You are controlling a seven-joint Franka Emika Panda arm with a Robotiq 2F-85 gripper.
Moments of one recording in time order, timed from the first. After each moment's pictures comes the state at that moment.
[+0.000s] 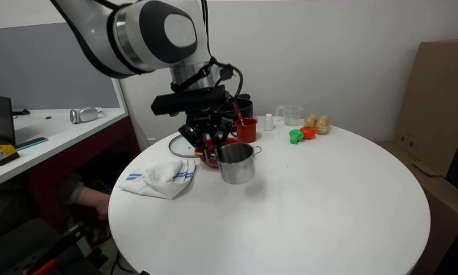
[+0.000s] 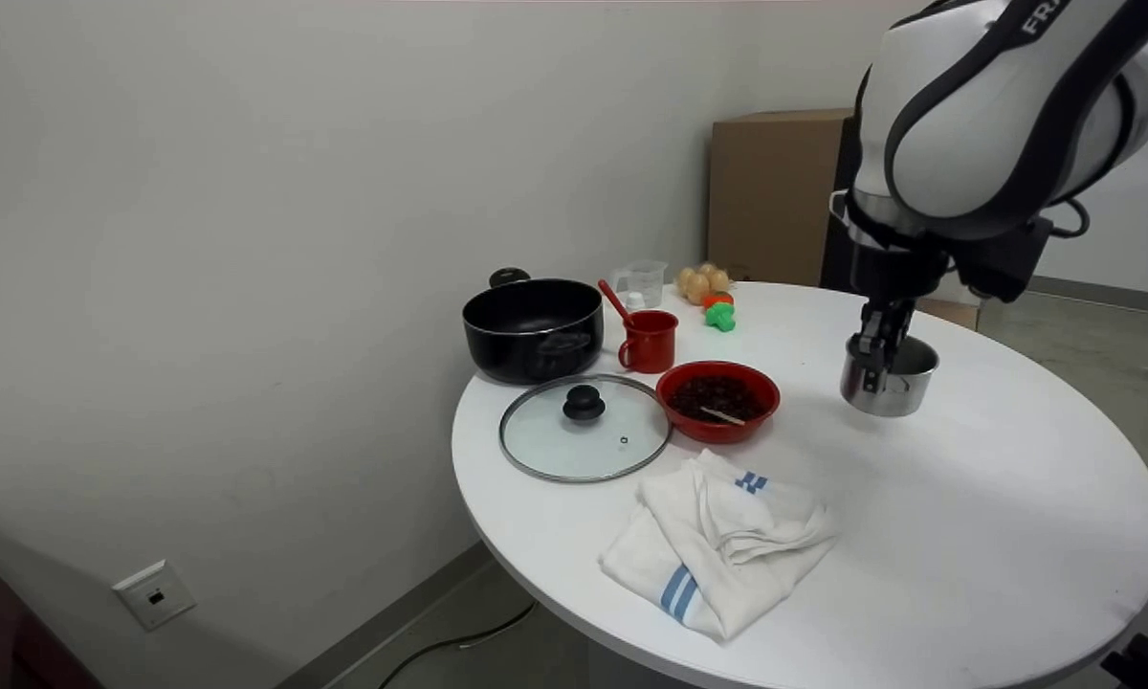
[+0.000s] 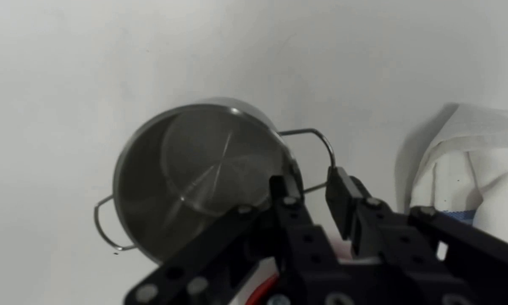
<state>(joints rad) -0.09 0.14 -0.04 -2.50 -0.28 2.69 -0.28</state>
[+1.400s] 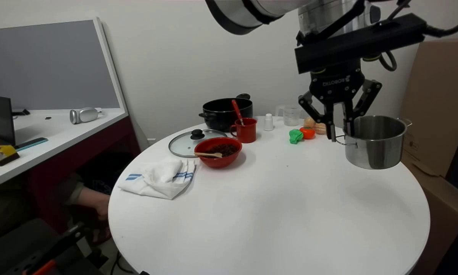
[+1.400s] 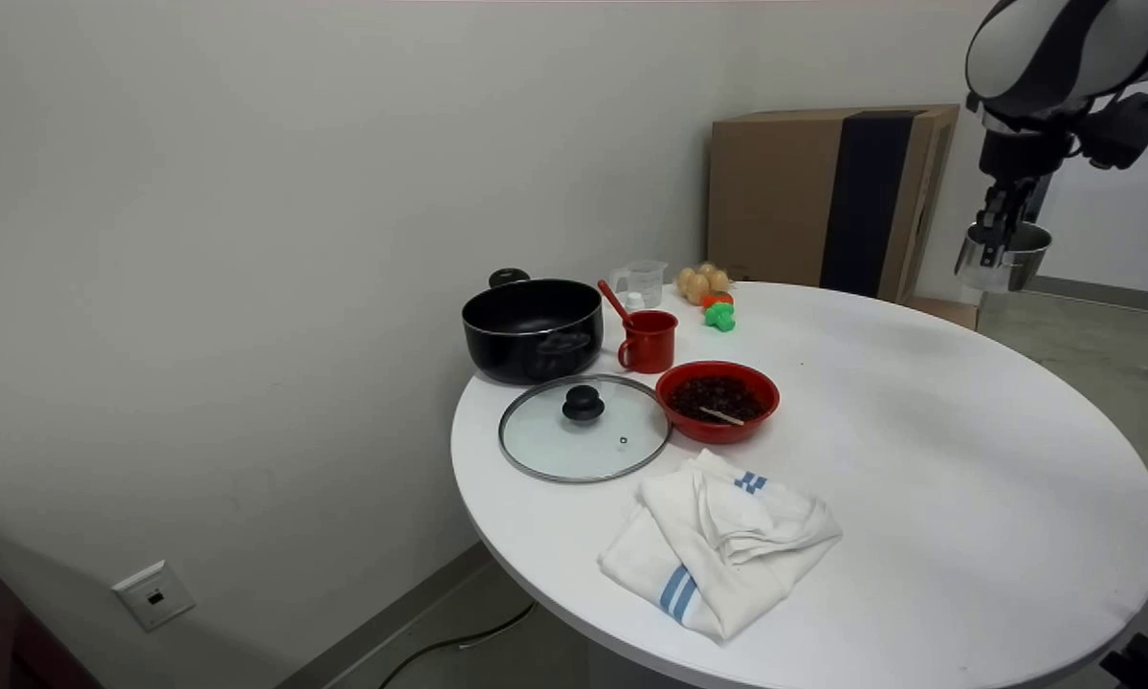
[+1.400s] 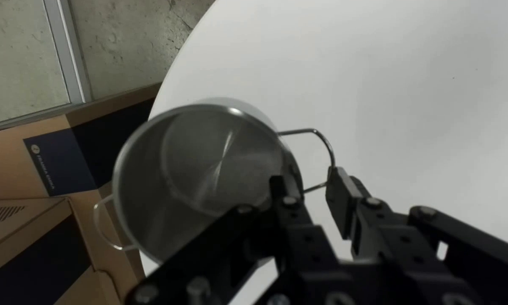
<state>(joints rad) -0.33 0.29 -0.21 -2.08 -0.19 2.54 -0.66</state>
